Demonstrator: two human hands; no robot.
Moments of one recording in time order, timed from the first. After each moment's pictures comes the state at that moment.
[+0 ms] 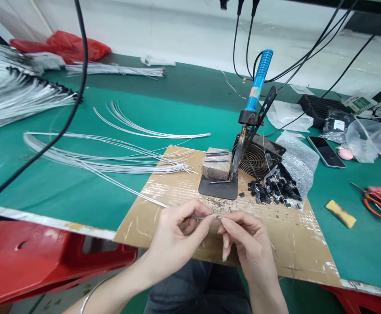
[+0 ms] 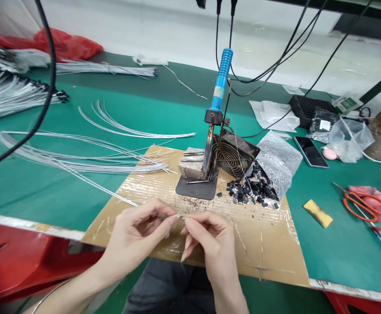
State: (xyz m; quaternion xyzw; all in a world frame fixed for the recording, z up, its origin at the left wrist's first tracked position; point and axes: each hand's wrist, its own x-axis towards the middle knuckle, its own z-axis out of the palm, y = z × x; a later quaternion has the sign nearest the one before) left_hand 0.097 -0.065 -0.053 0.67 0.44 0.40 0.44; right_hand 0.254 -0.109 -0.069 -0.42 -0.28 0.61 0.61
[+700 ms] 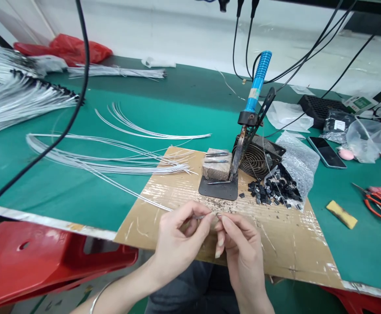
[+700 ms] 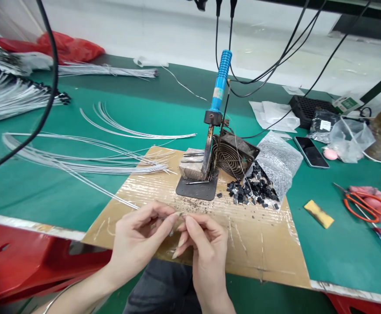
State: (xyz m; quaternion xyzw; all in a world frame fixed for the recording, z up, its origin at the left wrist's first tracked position) left_hand 0.107 -0.070 -0.059 0.65 0.46 0.47 0.37; right_hand 0.228 -0.111 -0.068 -0.40 -0.18 0.59 0.68
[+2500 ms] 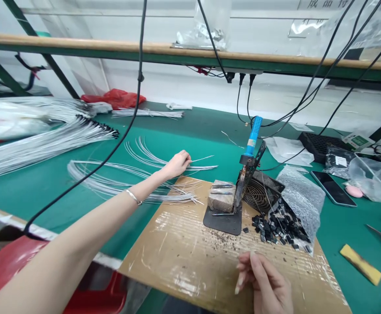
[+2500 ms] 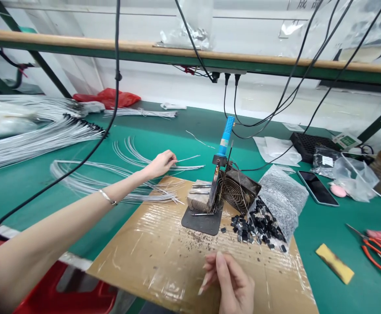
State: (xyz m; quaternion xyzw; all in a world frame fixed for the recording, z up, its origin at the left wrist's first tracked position) left_hand 0.032 0.235 -0.083 0.83 0.48 0.26 0.11; right_hand 0.264 -0.118 -0.096 -0.50 -0.25 0.45 0.70
